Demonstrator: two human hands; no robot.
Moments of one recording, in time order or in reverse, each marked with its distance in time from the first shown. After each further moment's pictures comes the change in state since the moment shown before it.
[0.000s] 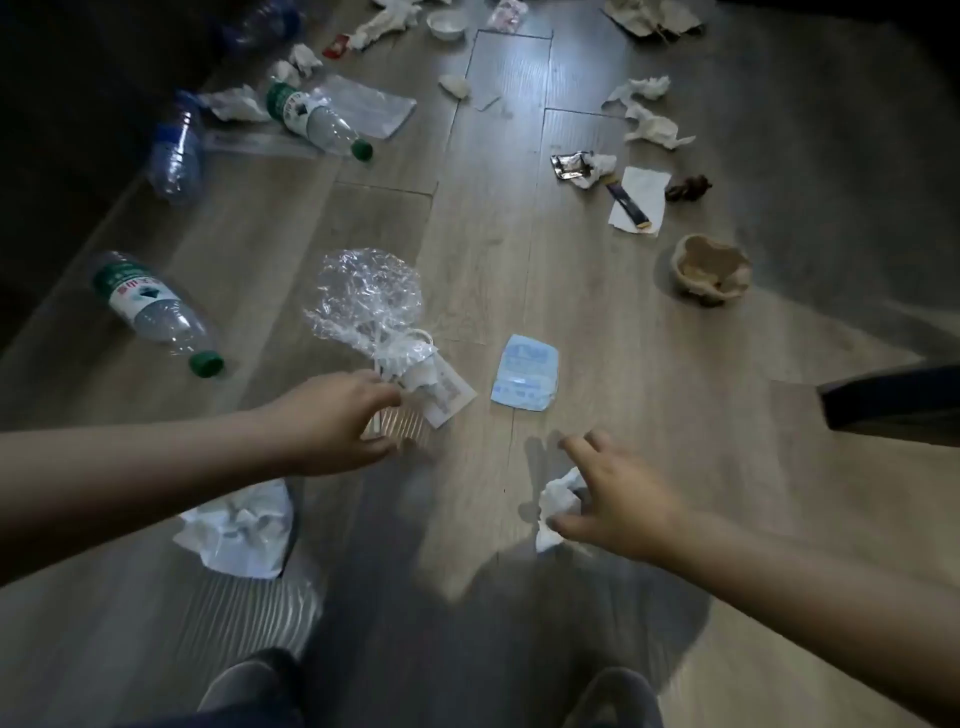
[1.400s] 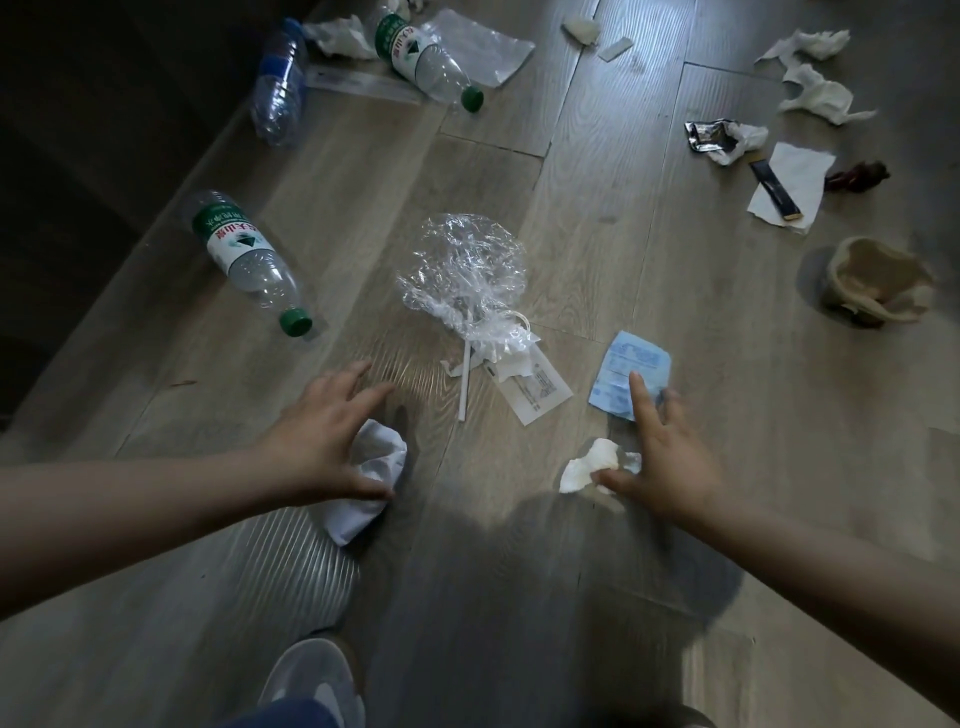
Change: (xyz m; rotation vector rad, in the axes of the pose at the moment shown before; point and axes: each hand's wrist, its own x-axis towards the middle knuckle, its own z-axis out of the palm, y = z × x) left_hand -0.051 -0.084 0.073 -0.203 -0.051 -0.356; right_hand 0.089 -0.013 0.023 0.017 0.015 0.130
